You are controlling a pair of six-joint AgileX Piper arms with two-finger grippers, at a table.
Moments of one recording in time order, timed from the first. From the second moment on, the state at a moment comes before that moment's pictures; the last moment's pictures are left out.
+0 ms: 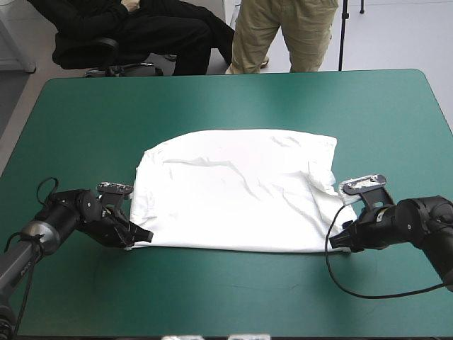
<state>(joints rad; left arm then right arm) -0.12 1.37 -0.70 -0.23 0.80 0.28 0.19 1.08 -0.77 0.10 0.95 -0.18</state>
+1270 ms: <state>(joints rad) -0.12 1.24 -0.68 -0.20 0.90 0.28 0.19 1.08 -0.68 0.08 1.00 -0.18</state>
